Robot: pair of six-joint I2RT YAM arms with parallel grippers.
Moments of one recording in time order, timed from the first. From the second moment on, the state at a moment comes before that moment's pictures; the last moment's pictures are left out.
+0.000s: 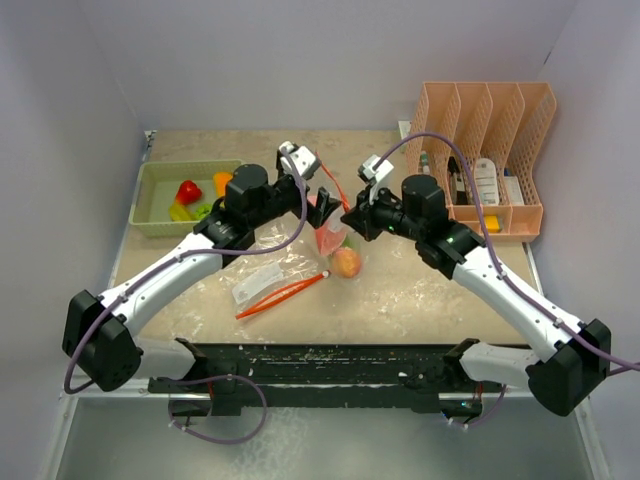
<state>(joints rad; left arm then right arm) -0.64 1.32 1.09 0.11 0.22 0.00 0.60 1.18 1.04 -0.20 -0.30 0.05</state>
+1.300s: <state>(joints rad) -0.47 1.63 1.28 0.10 0.92 0.68 0.59 1.19 1.12 -0.39 -0.38 -0.07</state>
